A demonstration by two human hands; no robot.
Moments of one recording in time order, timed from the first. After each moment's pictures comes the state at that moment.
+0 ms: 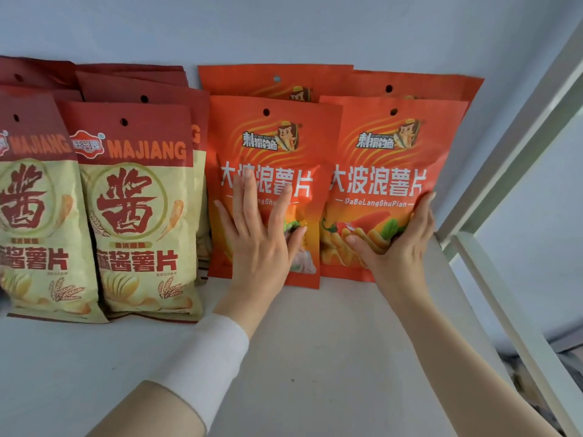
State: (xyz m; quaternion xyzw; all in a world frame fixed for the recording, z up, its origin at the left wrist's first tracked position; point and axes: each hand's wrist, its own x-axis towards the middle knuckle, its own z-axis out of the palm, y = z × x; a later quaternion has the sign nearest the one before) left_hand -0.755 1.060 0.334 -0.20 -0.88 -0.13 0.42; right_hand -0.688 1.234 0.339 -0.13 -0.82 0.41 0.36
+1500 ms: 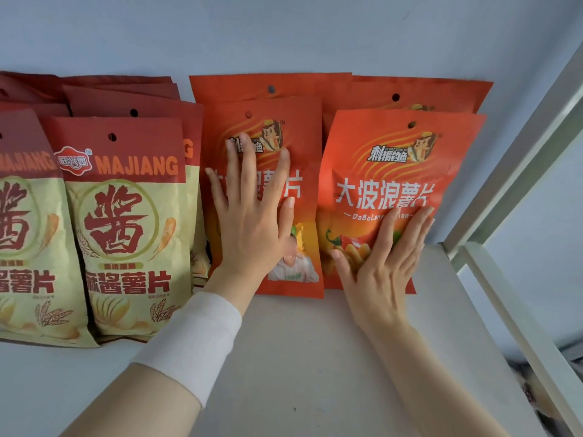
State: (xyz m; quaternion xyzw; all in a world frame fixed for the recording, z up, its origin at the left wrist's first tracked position) left_hand -0.790 1.061 0.377 -0.24 -0.86 -0.17 0.42; right_hand -0.699 1.205 0.324 -0.15 -0.88 0.21 0.41
